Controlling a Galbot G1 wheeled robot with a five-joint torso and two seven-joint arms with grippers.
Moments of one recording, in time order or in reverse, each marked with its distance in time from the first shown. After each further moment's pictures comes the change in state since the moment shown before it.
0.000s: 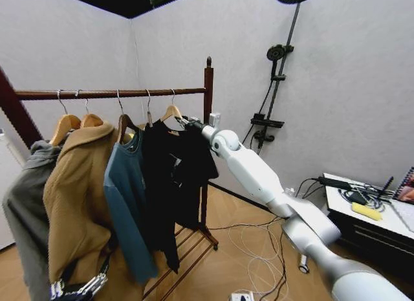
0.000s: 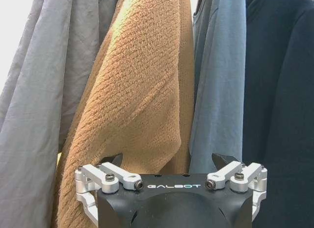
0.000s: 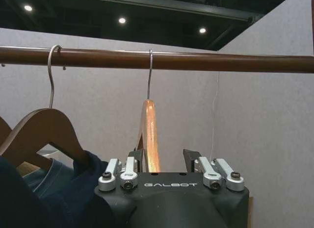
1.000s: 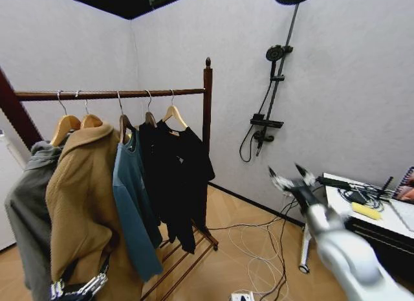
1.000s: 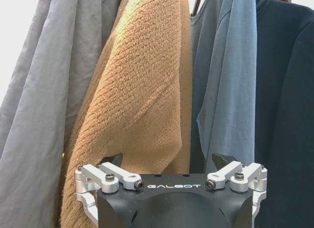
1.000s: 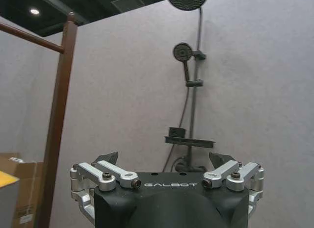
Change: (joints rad) left arm 0.000 0.000 0.000 0.000 0.000 0.000 0.000; right arm -1.724 -0.122 1.142 1.140 -0.412 0.170 0.286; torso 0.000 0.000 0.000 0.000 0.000
